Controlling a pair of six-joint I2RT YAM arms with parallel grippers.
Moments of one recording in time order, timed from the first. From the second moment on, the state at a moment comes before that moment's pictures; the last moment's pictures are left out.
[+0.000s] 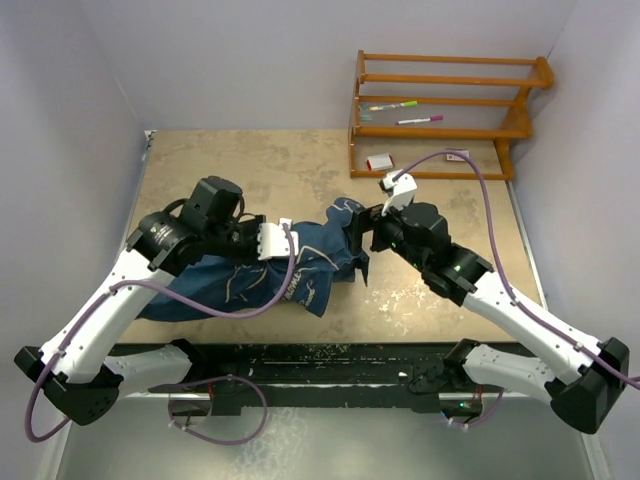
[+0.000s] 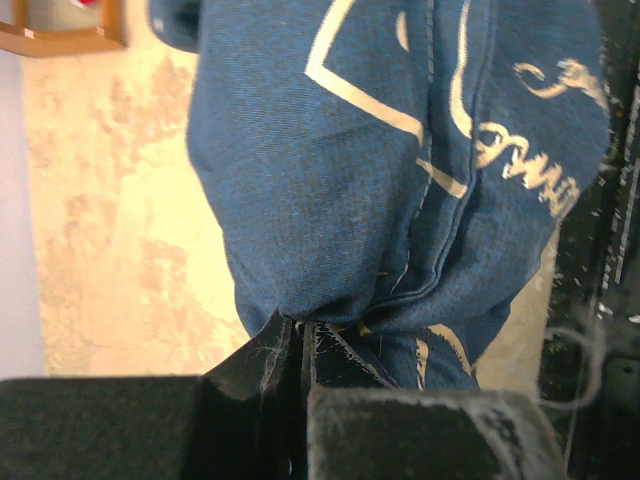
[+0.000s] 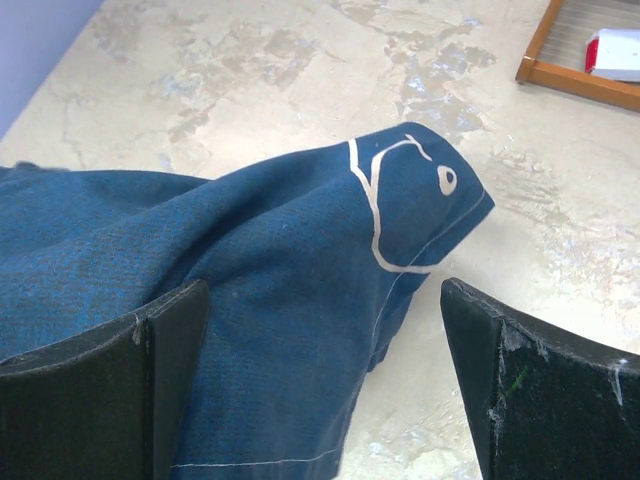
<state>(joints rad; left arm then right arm) -0.63 1.12 1.38 -1.08 0.32 0.87 0.73 1.01 0.91 -0.22 0.16 0.30</state>
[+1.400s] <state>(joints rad) -0.58 1.18 1.74 -1.54 0.36 1.20 0.83 0.88 0.72 0.14 -0.11 -0.30</state>
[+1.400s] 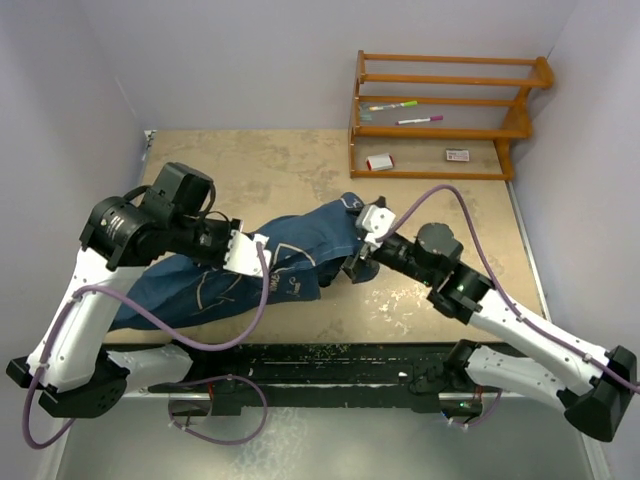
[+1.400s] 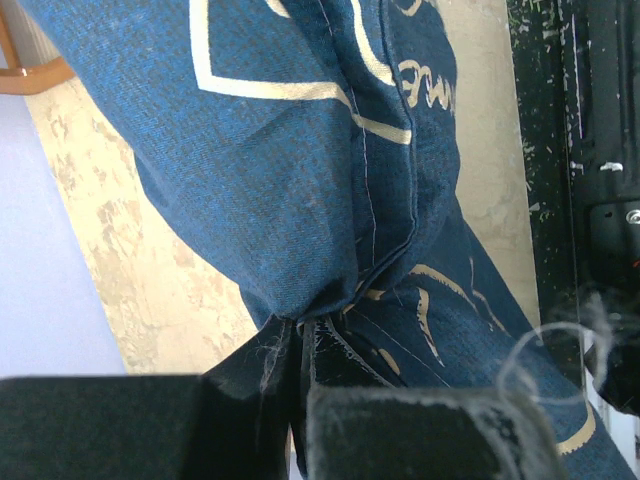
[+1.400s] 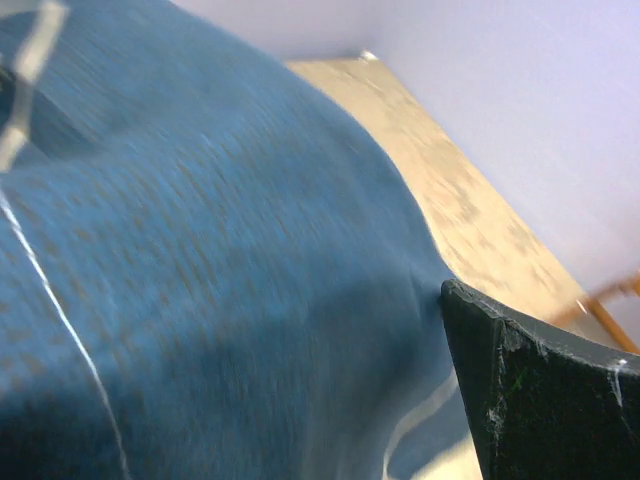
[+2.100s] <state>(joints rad) -0.58 1.06 1.63 -1.22 0.35 1.16 0.98 1.31 1.23 -0.24 -0.16 -0.06</state>
